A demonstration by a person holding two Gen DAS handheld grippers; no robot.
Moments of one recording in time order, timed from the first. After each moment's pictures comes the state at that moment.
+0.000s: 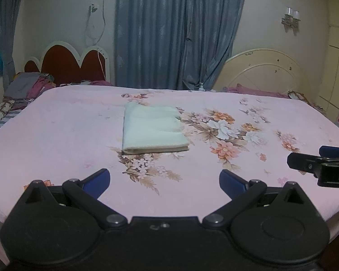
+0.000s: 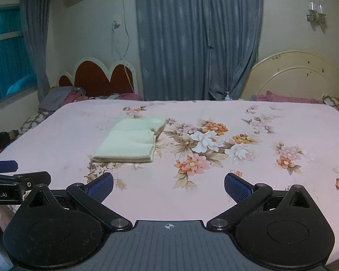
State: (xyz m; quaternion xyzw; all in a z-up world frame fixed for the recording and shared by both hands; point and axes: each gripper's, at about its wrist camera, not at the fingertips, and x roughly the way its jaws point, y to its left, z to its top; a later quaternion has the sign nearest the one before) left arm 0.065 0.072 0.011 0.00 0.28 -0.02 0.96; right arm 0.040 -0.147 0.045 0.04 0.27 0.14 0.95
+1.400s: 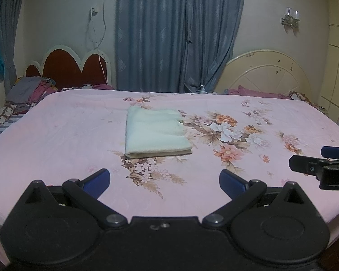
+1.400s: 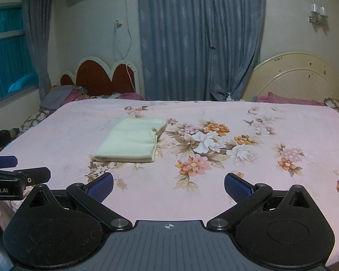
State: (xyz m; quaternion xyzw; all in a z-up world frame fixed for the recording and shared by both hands) left arm 0.068 0.077 0.013 0.00 0.27 -0.01 0.96; right arm 0.045 -0.149 0.047 0.03 0.27 0.15 0.95
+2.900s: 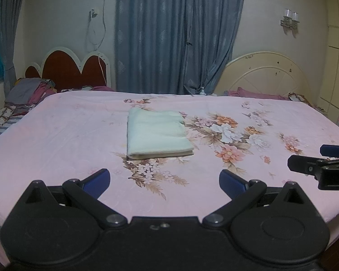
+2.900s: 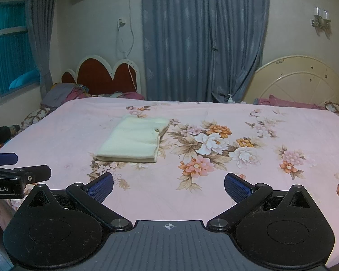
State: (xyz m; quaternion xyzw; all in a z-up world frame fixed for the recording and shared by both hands) left arm 0.070 0.088 0.013 0.00 0.27 -0.02 0.96; right arm 0.045 -0.147 0.047 0.03 0.27 0.15 0.95
